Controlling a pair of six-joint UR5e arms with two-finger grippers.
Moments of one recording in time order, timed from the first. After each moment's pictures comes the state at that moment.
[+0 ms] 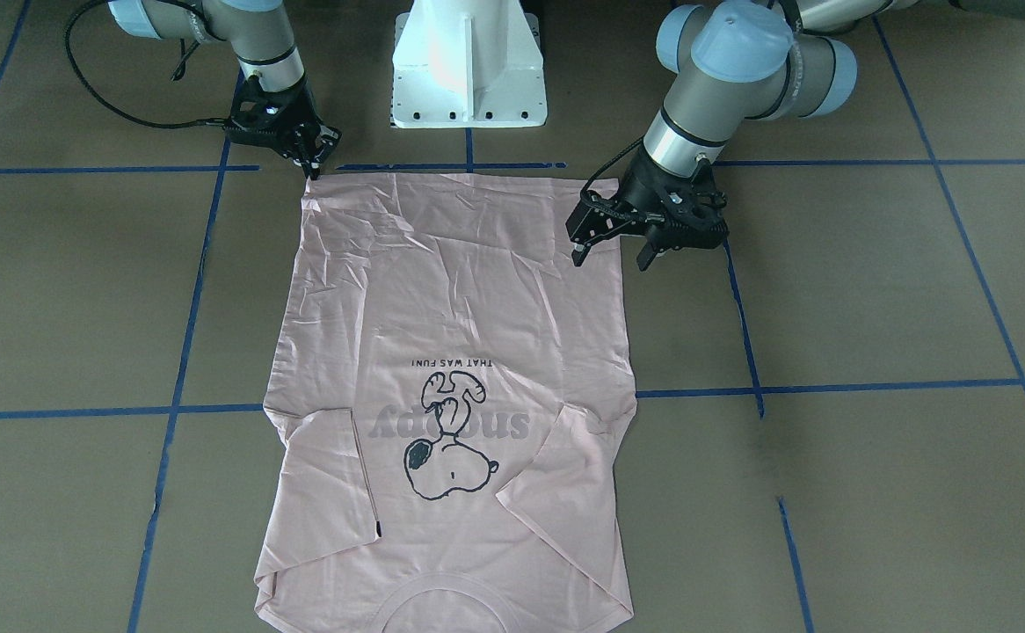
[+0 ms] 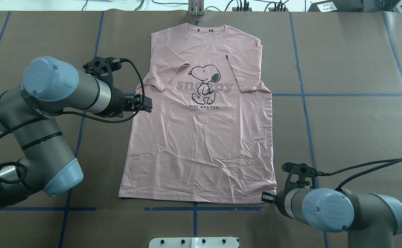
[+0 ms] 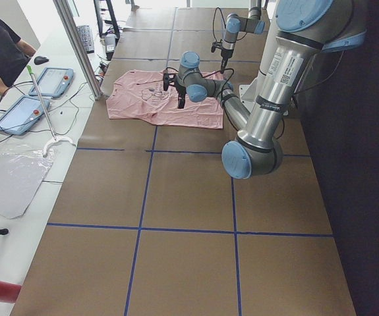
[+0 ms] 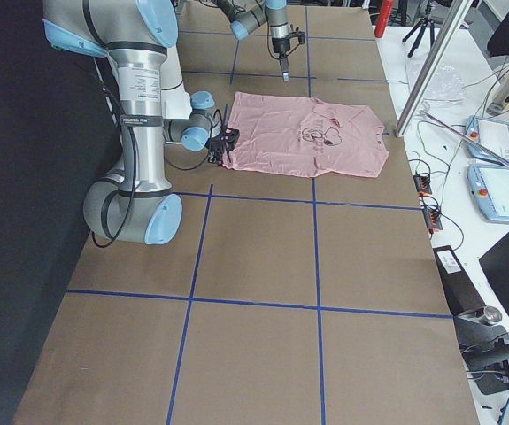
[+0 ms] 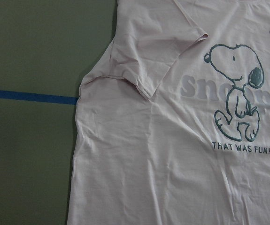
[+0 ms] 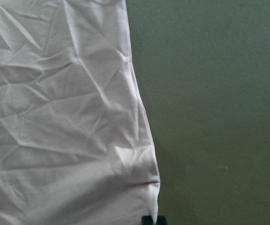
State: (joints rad) left arm -0.63 -2.01 -1.84 -1.89 -1.92 -1.34; right arm 0.17 -1.51 2.07 -1.33 1.56 1.70
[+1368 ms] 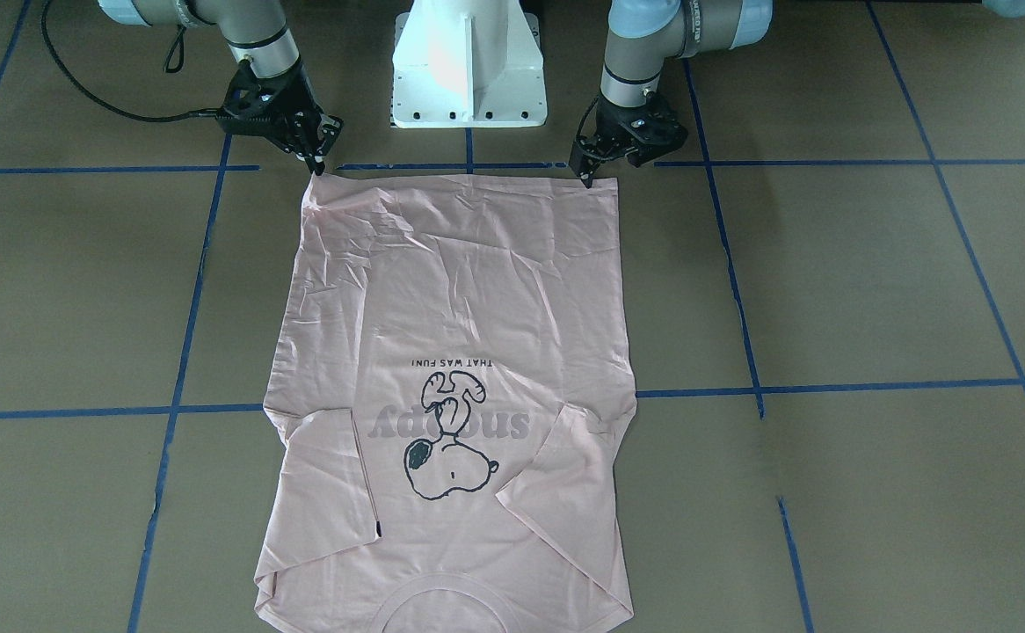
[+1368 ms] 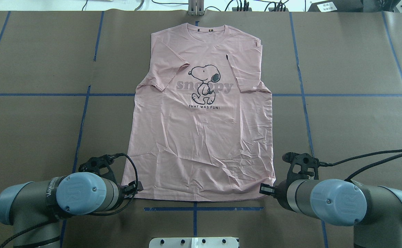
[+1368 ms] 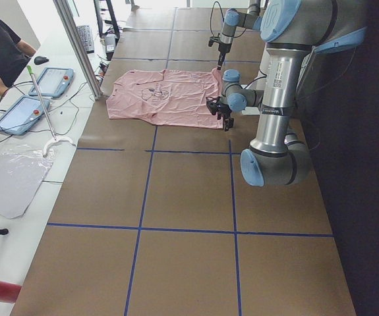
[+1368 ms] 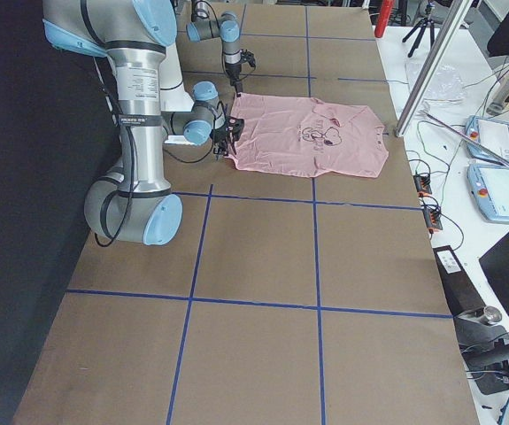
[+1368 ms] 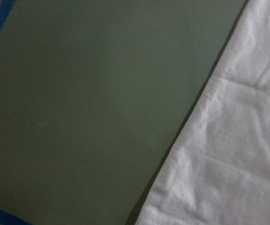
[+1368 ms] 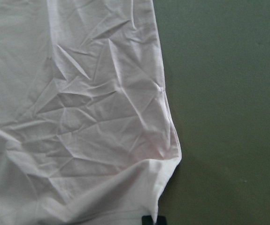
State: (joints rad) left arm -0.23 -1.82 -1.99 -1.65 -1.67 -1.83; right arm 0.21 -1.50 2.13 -1.33 1.57 1.66
